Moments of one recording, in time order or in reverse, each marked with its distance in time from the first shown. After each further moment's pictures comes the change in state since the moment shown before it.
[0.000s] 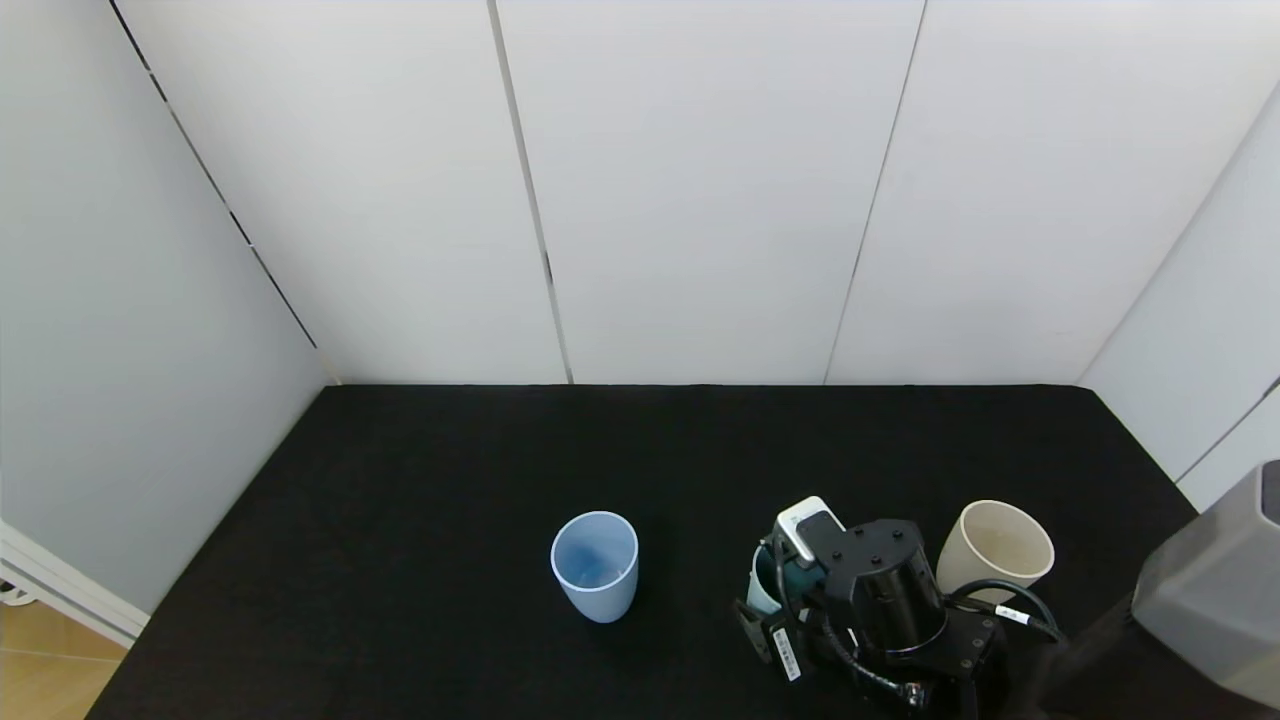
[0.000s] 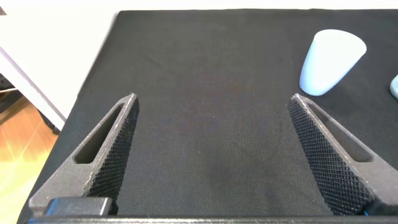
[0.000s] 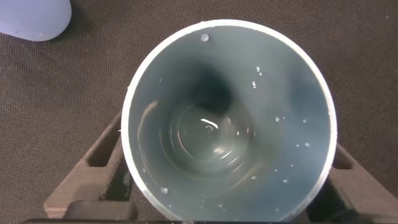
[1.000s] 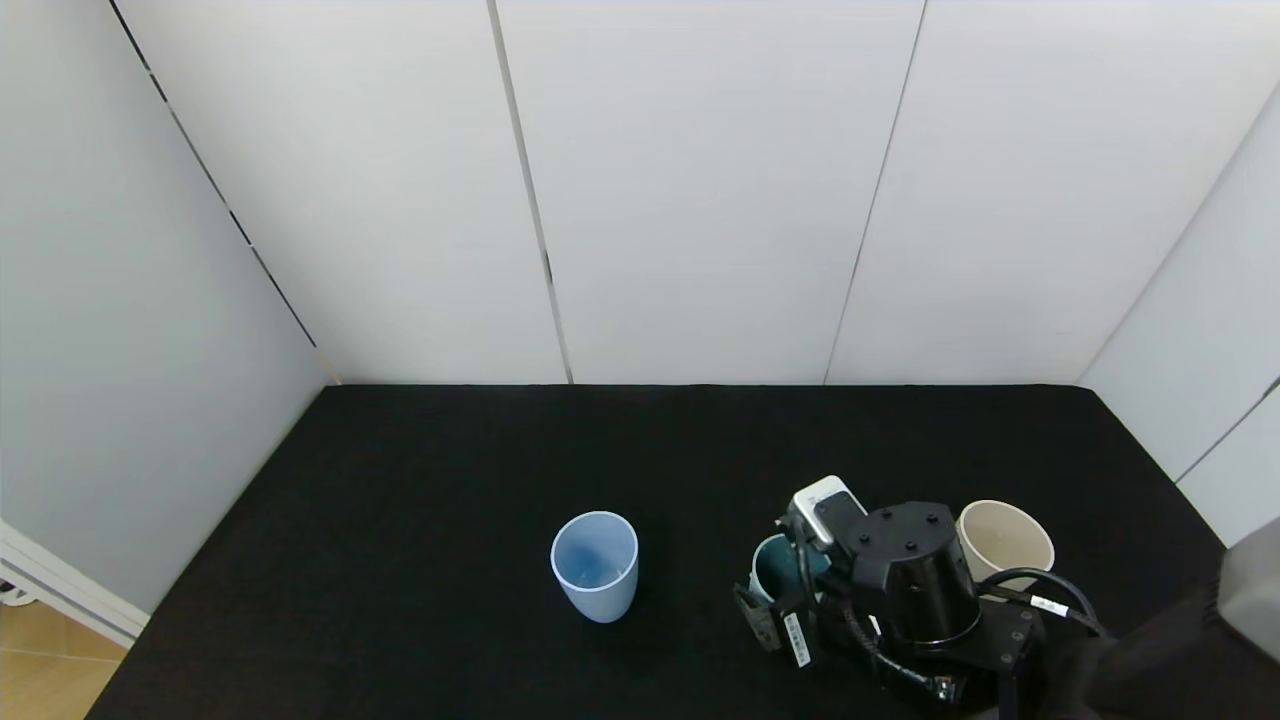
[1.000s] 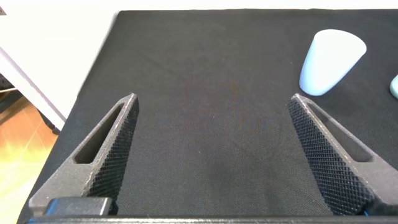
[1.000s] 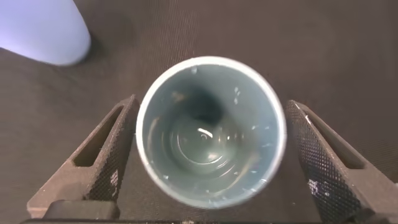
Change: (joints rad) left arm 0.000 0.000 0.000 0.000 0.000 0.001; right arm 0.002 -0.091 0.016 0.010 -0.002 -0.005
